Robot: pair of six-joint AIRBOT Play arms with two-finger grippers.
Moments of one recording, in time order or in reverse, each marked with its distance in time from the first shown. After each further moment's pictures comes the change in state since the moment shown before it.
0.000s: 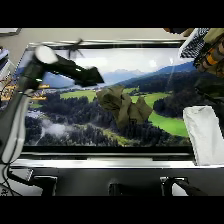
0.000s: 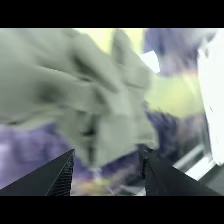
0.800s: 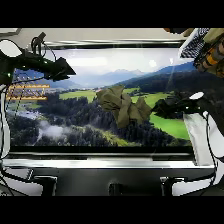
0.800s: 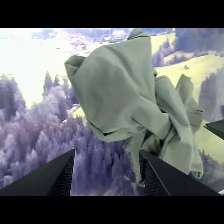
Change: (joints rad) left arm 0.217 0.007 -0.001 0.044 -0.038 0.017; right arm 0.053 -0.486 -0.215 0.616 -0.148 -0.425
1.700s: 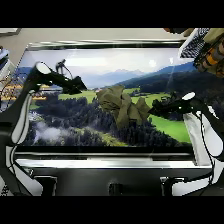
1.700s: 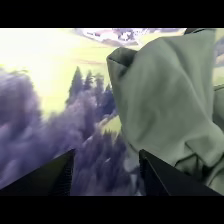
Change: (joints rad) left arm -0.032 -0.237 -0.119 -0.074 0.163 0.056; right arm 0.060 -0.014 -0.003 0.007 -0.047 0.030
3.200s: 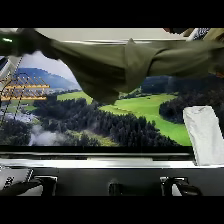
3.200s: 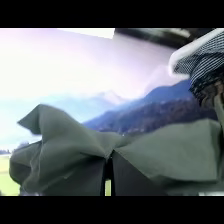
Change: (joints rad) left arm 0.024 0.656 0.000 0.108 0.148 -0.059; right arm 0.001 0.948 0.239 -0.315 -0.129 0.133
